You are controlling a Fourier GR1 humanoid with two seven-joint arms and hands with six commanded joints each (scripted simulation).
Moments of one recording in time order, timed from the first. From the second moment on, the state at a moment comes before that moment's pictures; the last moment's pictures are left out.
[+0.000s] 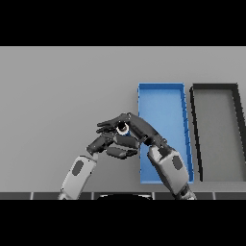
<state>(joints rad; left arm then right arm) -0.20 -0.04 -0.37 -1.57 -0.19 -0.41 0.07 -0.48 0.06 0.32 -1.93 -0.17 0.25 0.50</state>
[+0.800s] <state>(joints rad) -0.19 -0.01 -0.36 -1.60 -0.18 -0.43 0.10 -0.91 -0.30 -0.14 -1.74 -0.38 0.06 0.61</state>
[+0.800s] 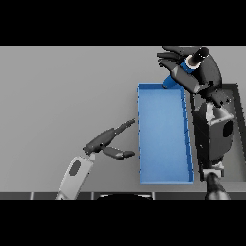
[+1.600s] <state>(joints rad) -0.16 -0.01 -0.38 -1.62 -0.19 -0.42 0.11 -0.23 -0.43 -0.01 -1.86 -0.38 -0.19 0.61</state>
